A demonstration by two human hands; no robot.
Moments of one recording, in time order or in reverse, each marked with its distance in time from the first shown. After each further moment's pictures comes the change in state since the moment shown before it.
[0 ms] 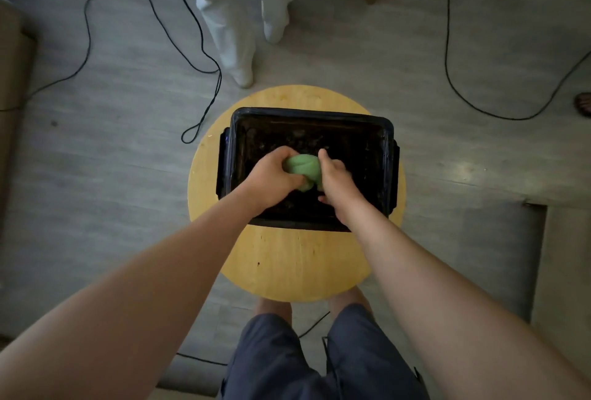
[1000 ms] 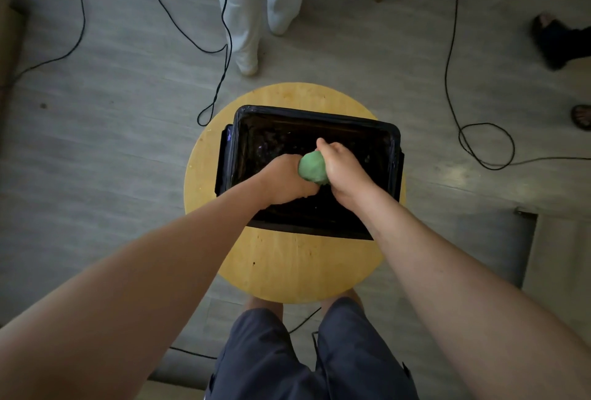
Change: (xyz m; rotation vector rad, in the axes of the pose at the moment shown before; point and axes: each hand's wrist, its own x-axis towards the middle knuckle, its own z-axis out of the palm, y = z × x) left_hand 0.026 0.003 0.003 0.157 -0.194 -0.028; right_hand 0.017 -0.037 0.000 -0.018 -0.032 -0.142
